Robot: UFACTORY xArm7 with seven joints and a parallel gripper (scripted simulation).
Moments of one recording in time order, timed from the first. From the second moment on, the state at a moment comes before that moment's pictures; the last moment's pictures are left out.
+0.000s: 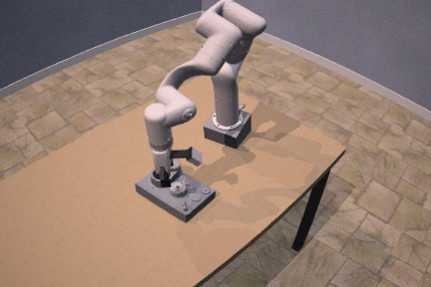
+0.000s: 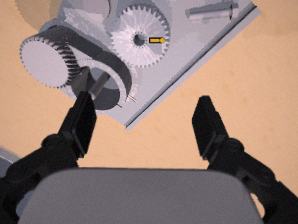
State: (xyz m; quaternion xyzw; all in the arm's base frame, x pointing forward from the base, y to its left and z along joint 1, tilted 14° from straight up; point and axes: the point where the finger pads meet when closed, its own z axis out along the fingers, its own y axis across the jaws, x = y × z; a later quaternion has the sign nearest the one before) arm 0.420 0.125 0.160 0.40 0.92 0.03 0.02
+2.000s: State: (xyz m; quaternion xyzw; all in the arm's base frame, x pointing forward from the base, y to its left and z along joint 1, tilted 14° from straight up) arm 0.386 0.136 0.144 0.72 0.68 0.13 0.05
